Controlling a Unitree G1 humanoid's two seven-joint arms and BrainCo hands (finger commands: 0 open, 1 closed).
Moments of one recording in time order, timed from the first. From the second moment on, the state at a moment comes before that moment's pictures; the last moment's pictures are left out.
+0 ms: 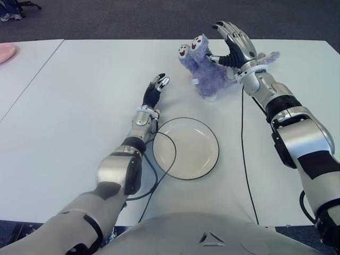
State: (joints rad) left arm -0.68 -0.03 0.19 1.26 0.12 -0.51 -0.05; right arm -1.06 -0.43 0.41 1.25 -0.71 -0.56 -0.49
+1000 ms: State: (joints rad) left arm -0.68 -0.03 0.18 1.26 0.12 -0.51 -0.05; right arm -1.06 -0.36 0.33 1.31 -0.62 -0.51 -0.51
